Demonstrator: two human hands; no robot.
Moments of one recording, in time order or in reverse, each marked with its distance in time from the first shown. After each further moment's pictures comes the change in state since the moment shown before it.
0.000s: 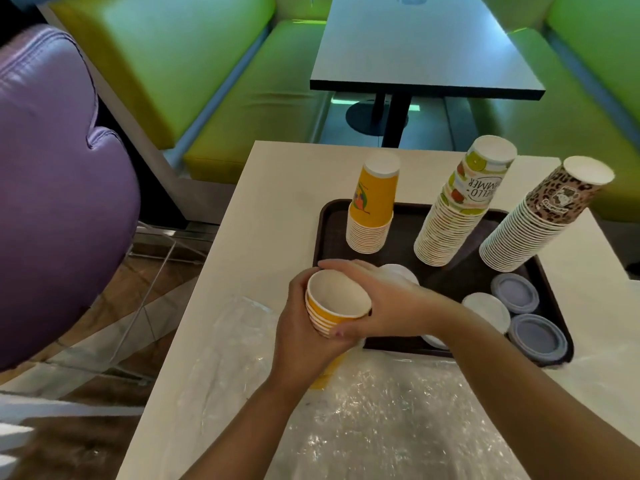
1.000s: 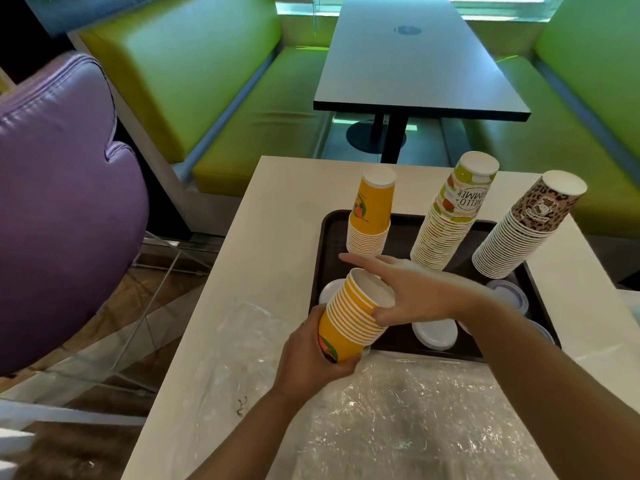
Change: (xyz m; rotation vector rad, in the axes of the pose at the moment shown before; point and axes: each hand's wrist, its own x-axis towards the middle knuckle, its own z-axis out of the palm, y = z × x) left_hand -0.021 -0.041 0.003 0.173 -0.189 -0.016; right_hand -0.026 0.001 -0.030 -0.102 -0.072 0.033
